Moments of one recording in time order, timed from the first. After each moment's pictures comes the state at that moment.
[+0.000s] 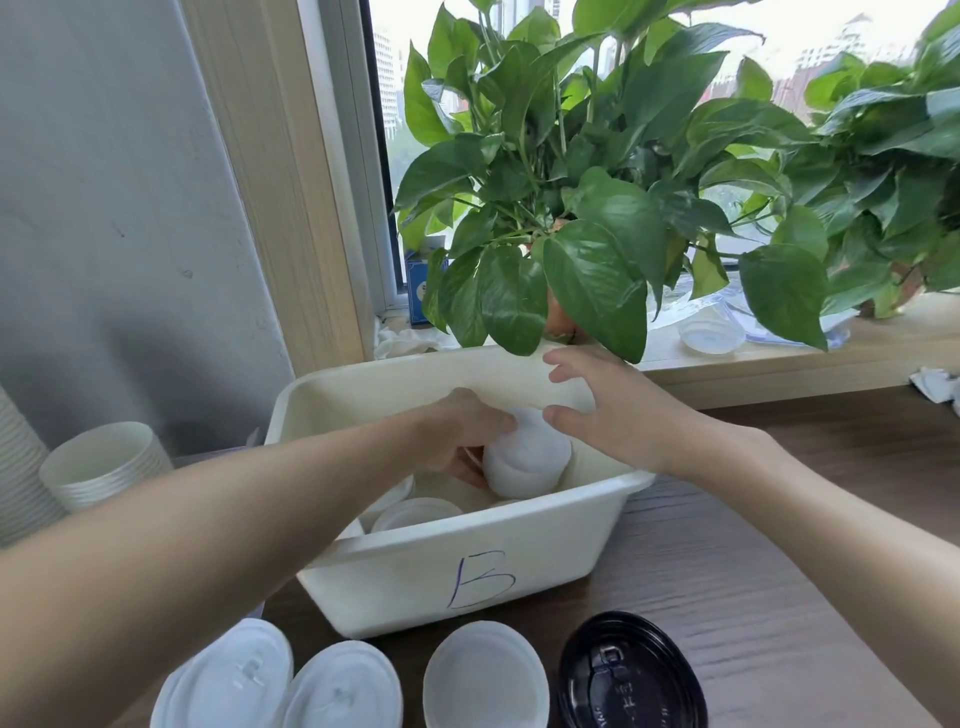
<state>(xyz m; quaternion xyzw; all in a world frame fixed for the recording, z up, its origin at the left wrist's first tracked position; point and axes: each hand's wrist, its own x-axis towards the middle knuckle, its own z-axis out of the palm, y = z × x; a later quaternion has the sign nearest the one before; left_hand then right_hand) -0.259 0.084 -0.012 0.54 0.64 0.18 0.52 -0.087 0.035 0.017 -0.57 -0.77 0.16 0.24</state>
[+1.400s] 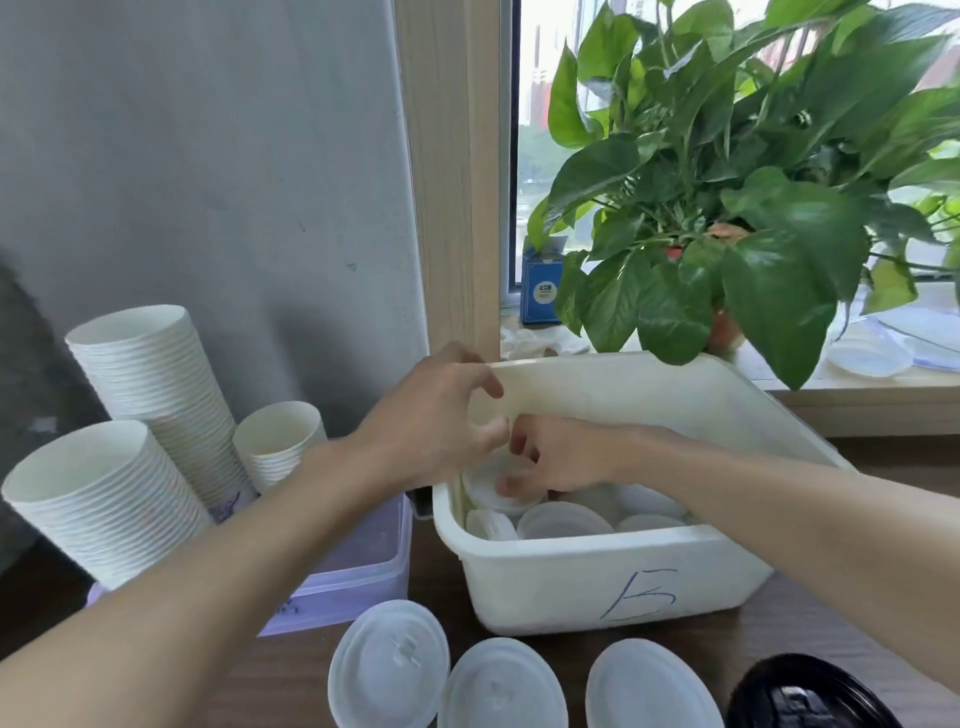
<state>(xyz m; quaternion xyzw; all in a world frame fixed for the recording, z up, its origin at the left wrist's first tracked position) -0.412 0.029 0.023 0.78 0.57 0.24 0.10 -0.243 0.073 -0.008 -0.52 -0.81 0.26 -0.03</state>
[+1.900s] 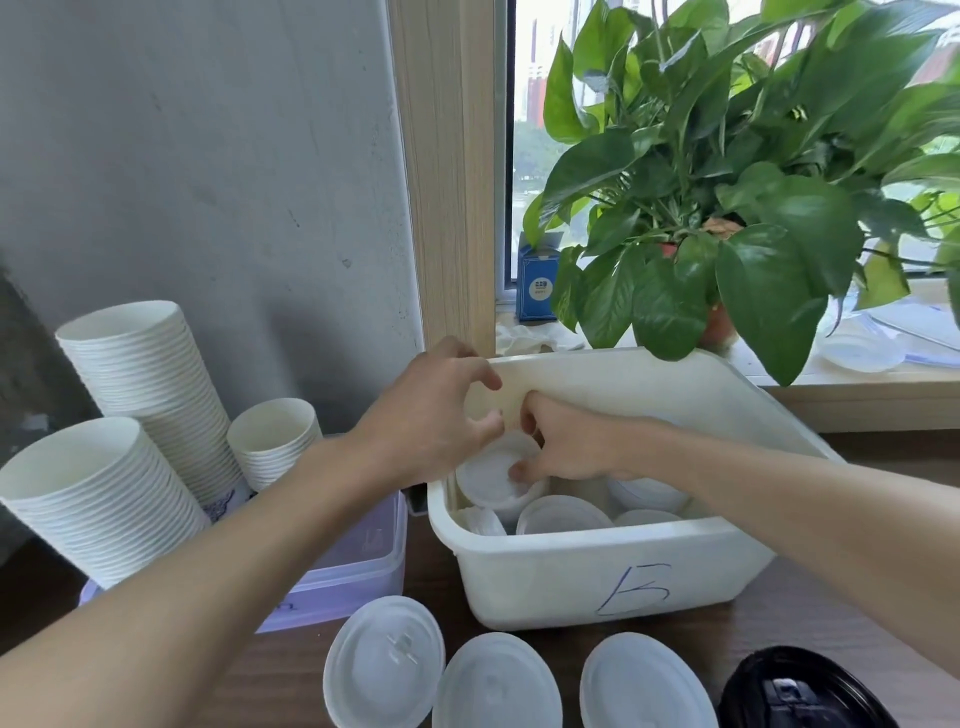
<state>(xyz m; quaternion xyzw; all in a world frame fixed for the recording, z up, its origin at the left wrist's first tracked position) -0.409 0.029 0.021 0.78 0.57 0.25 0.08 -0.236 0.071 -0.006 -0.55 -0.78 0.31 0.06</state>
